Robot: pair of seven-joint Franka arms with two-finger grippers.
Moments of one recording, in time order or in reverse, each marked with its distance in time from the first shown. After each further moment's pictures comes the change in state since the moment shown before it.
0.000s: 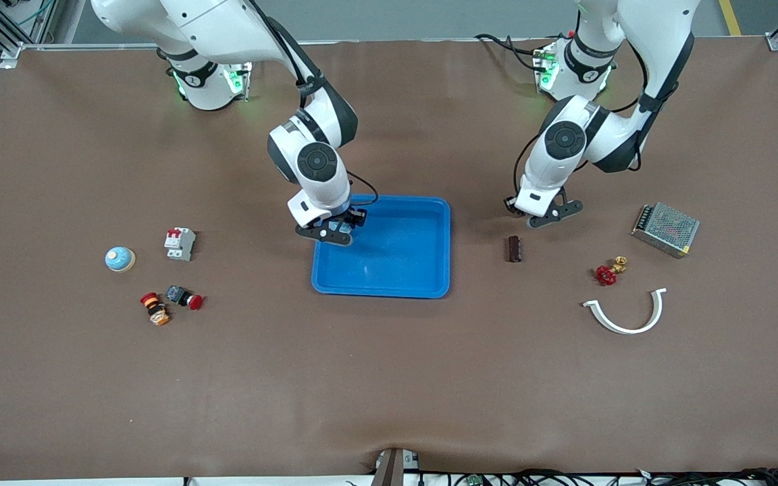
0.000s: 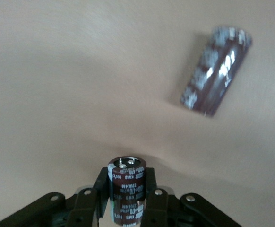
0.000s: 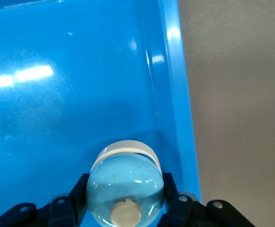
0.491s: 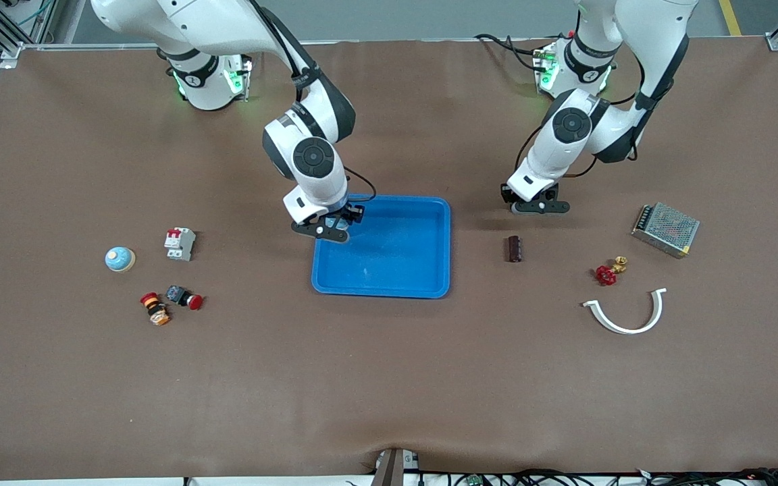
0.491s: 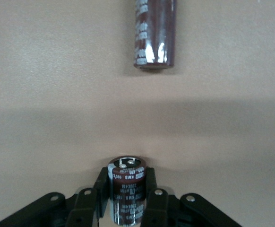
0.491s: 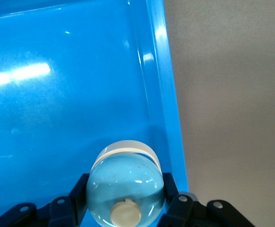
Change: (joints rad) left arm 0.003 0.001 0.018 -0.168 -0.015 0.302 0.458; right arm -0.010 -0.046 0.000 0.000 0.000 -0.065 0.000
